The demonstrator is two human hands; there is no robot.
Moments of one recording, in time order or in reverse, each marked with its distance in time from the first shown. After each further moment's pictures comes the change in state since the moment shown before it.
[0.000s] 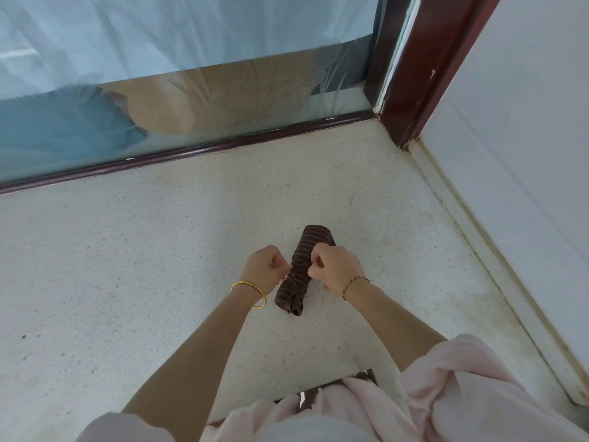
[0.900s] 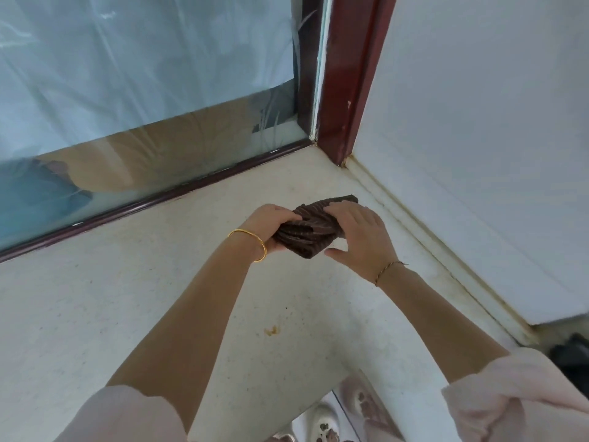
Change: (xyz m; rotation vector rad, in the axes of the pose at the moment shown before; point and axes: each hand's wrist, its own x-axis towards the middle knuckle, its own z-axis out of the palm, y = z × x) left_hand 0.011 0.156 -0.052 -0.707 -0.385 -0.146; right_hand -0.061 0.023 -0.095 -0.221 0.595 -0.116
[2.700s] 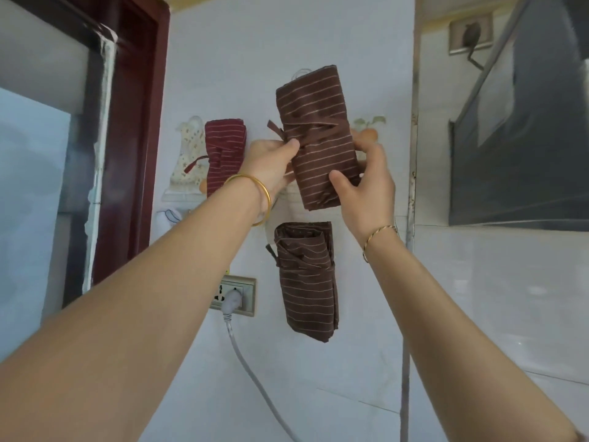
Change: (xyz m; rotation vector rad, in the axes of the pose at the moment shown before) left_hand -0.269 0.371 0.357 -0.111 -0.731 1.241; right_hand -0.033 -0.013 -0.546 0.088 1.364 -0.036
